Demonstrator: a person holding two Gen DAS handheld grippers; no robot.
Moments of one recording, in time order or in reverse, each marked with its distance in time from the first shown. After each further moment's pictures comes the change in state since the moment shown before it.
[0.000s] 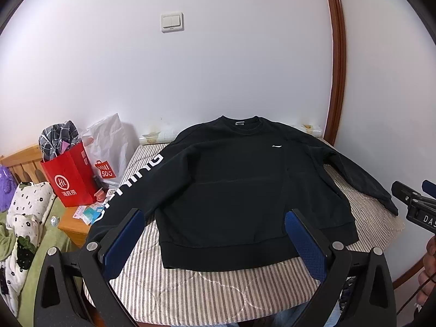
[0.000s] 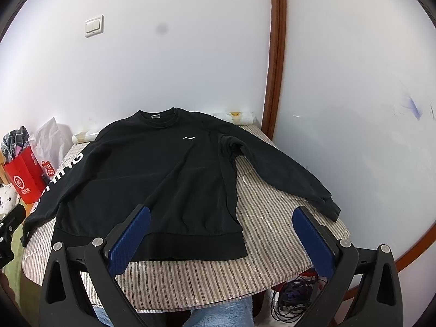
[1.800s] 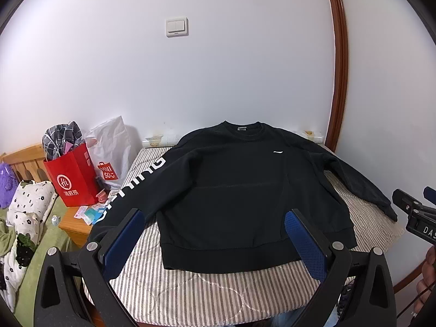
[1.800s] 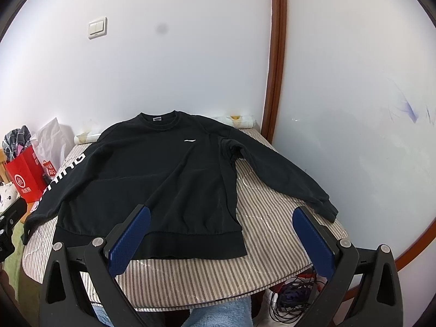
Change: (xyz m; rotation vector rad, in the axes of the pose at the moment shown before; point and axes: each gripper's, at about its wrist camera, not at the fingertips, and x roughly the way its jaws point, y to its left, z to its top) left arm -0.008 0.001 0.001 -0.021 -0.027 0.009; right arm -0.008 0.002 -0.004 -0.013 -0.021 -0.002
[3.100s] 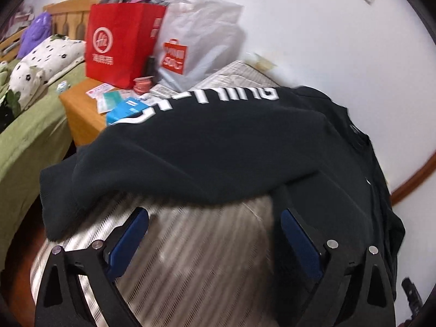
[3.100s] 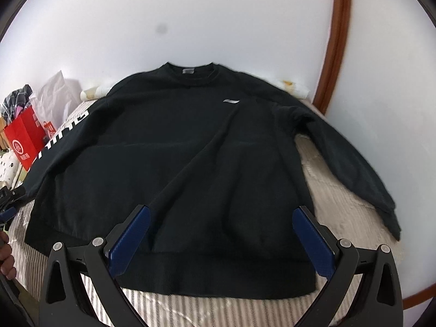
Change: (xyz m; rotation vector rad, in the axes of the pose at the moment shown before) left arm 0.208 0.204 -0.095 -0.630 0.279 0.113; right arm 0.177 0.090 -0.012 -0.123 0.189 0.127
